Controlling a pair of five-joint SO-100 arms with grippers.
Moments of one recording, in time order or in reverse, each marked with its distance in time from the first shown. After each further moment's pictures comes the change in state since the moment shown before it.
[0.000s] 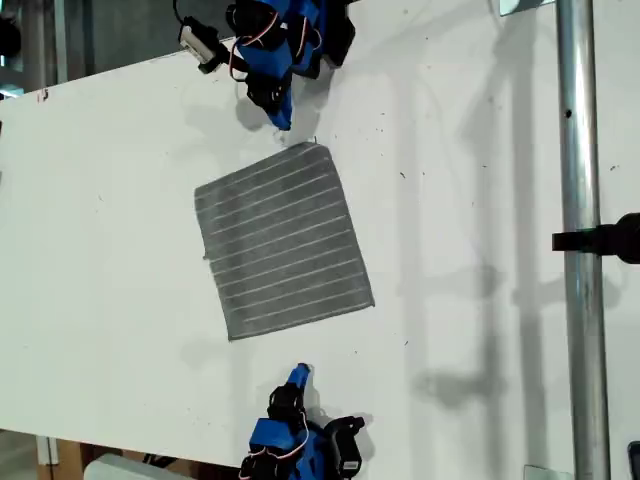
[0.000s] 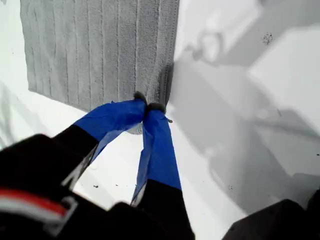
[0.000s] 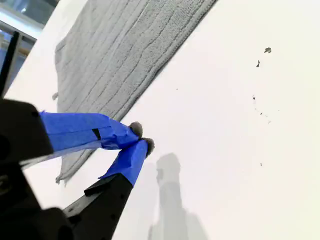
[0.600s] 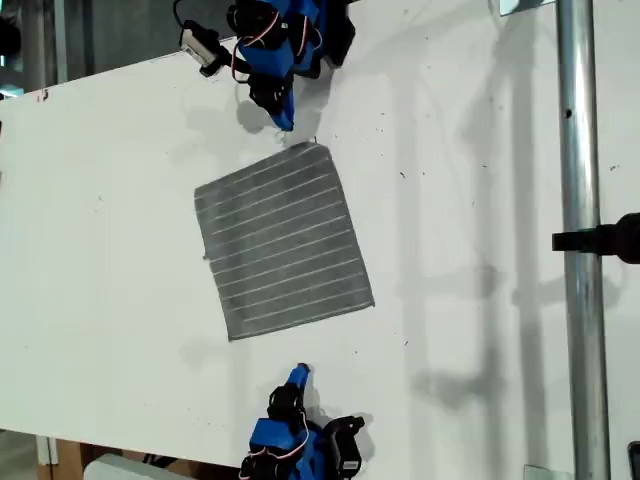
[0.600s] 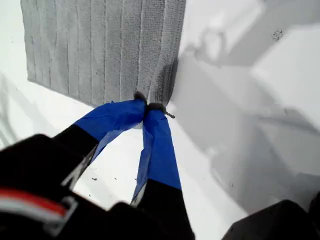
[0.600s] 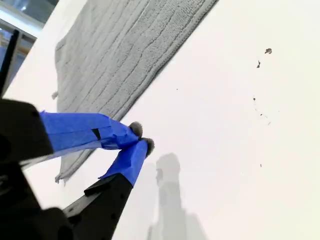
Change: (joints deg) arm 0 0.0 0.0 0.0 0.0 -0.4; arm 1 -2.2 0.0 -0.2 0.0 -0.8
